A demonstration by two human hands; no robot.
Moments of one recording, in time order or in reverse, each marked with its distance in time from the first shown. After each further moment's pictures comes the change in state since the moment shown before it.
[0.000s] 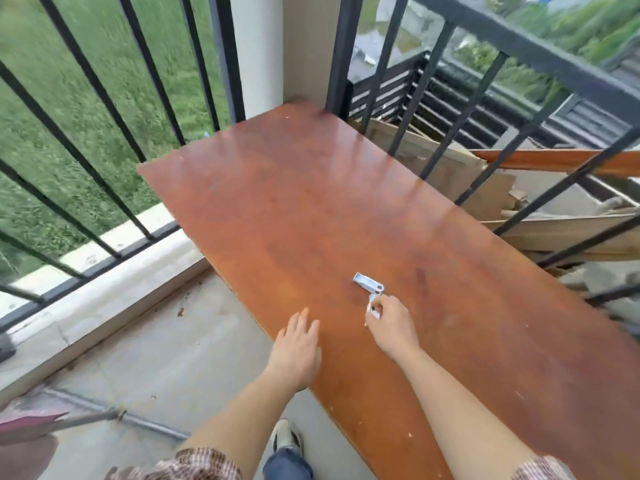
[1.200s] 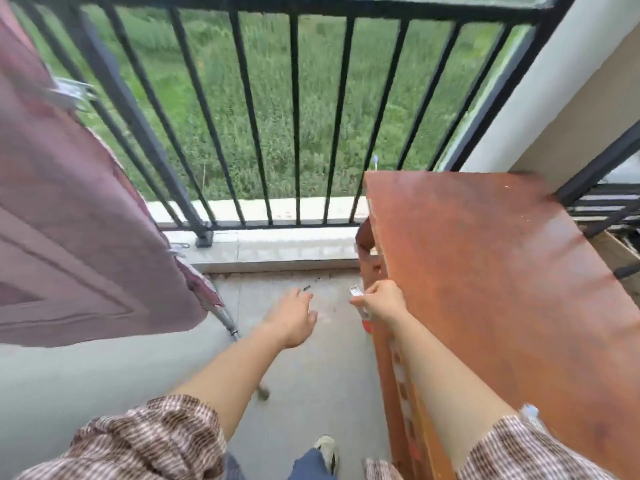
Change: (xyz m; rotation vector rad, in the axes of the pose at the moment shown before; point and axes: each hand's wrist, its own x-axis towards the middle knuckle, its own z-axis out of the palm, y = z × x) left_hand -0.154 -0.198 -0.046 -0.445 0.206 -0.662; right_hand -0.062 -0.260 0.125 -0.034 -0.497 -0.382
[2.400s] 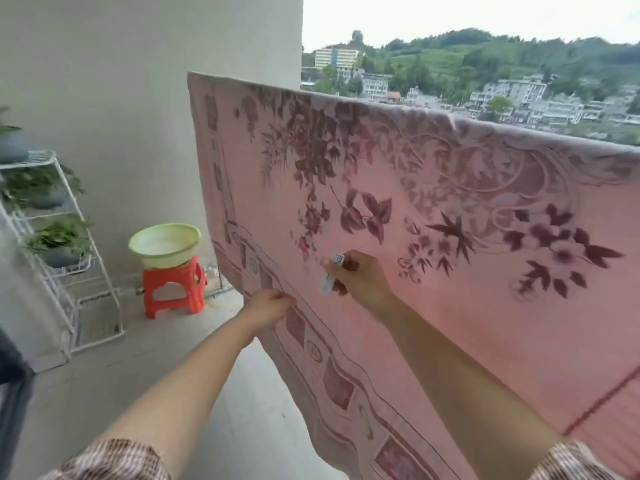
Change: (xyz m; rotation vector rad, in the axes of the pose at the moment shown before) left_hand -0.425 -0.948 -0.352 -1.137 1.069 -0.776; right_hand -0.395 -0.796 0.803 0.104 -0.918 -1.172
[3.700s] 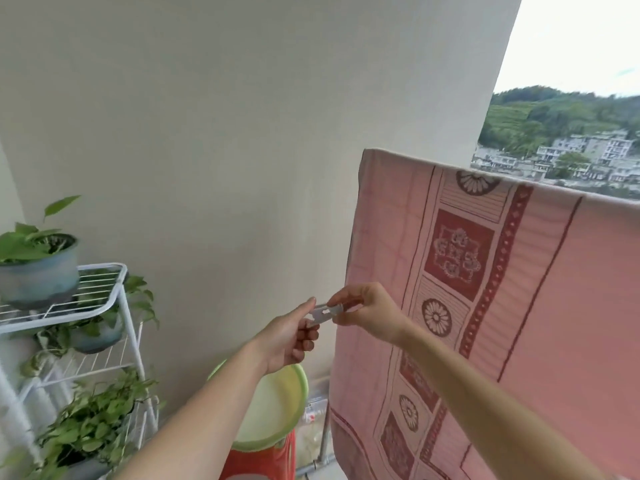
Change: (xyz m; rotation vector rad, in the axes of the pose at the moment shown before) left_hand 0.708 -0.050 -0.610 -0.556 -0.126 -0.151; right_hand 0.773 -0.091 0.562 -0.280 -0.400 -0.259
